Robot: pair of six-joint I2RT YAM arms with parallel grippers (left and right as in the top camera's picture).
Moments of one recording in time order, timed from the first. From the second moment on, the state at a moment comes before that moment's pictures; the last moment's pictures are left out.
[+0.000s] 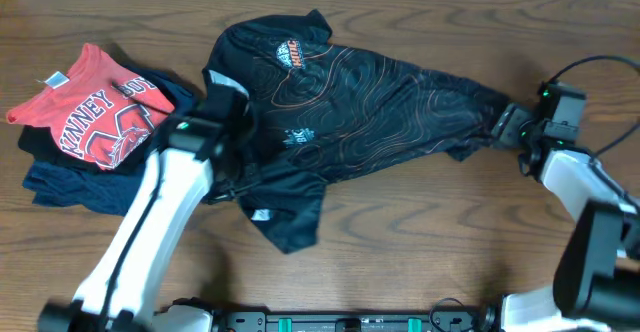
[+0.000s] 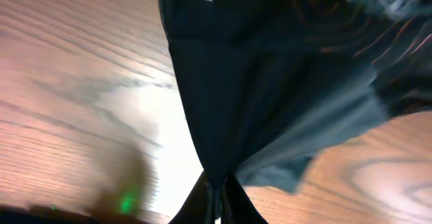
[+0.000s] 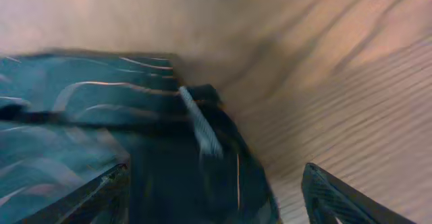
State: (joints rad) left arm -0.22 1.38 1.12 -1.18 0.03 -0.56; right arm -0.23 1.70 0.82 -0.04 0.03 0.21
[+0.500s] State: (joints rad) left arm -0.16 1.26 1.12 -1.18 0.01 -0.56; right arm -0.21 1.85 0.89 0.01 -0.13 0.15
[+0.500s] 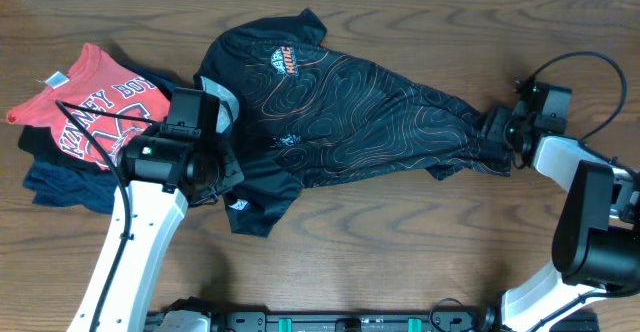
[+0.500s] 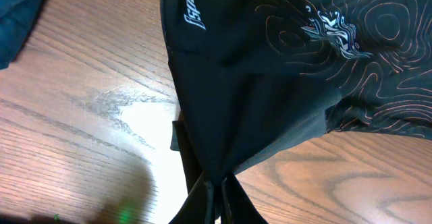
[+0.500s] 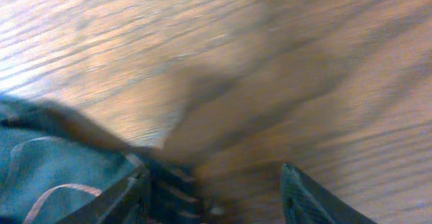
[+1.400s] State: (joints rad) left arm -0.16 1.26 1.12 -1.18 0.01 -0.56; right arm -0.17 1.85 1.21 -0.16 -0.13 0.19
